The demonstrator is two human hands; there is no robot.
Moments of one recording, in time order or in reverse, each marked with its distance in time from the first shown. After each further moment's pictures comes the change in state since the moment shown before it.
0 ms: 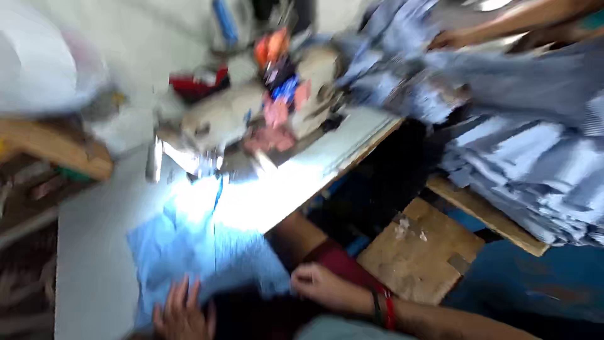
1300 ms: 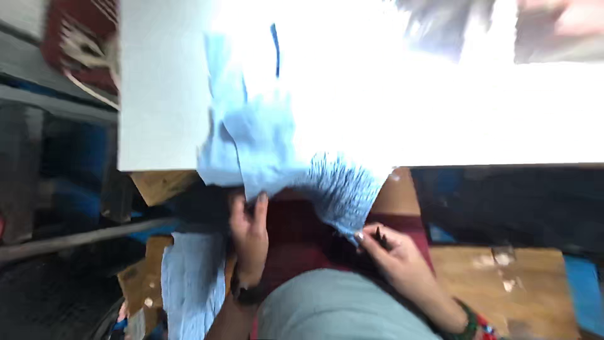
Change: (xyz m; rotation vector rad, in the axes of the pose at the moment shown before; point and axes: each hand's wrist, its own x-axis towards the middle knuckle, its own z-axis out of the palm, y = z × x) left_hand -0.029 0.068 0.009 -1.010 0.448 -1.050; right_hand -0.003 0.003 0.016 -0.092 0.031 0.057
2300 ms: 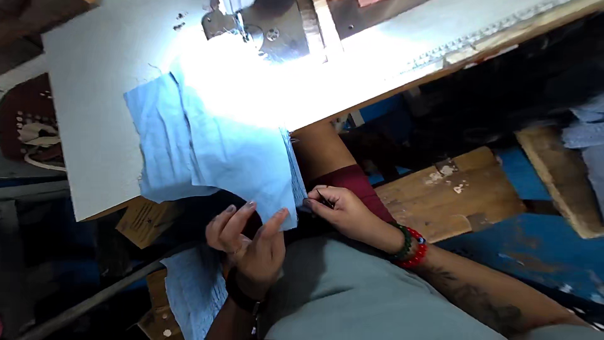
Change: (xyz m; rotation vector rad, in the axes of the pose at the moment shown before) left_hand -0.058 0.050 0.037 0.513 -0.270 0.894; right_hand -0.015 -0.008 -0.014 0.086 -0.013 -0.095
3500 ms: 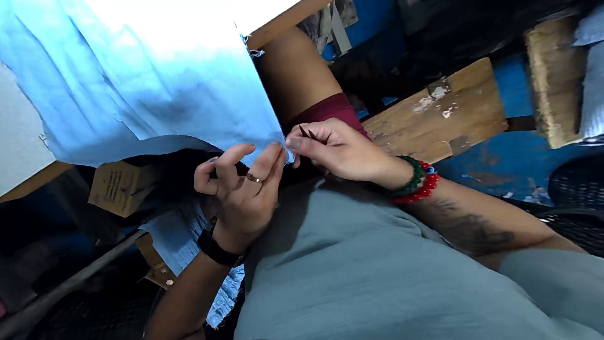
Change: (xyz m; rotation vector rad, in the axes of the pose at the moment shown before) left_hand -0.008 0.006 0.011 0.052 -0.357 0.220; right_hand -0.009 -0.018 -0.014 0.139 -0.103 0.021
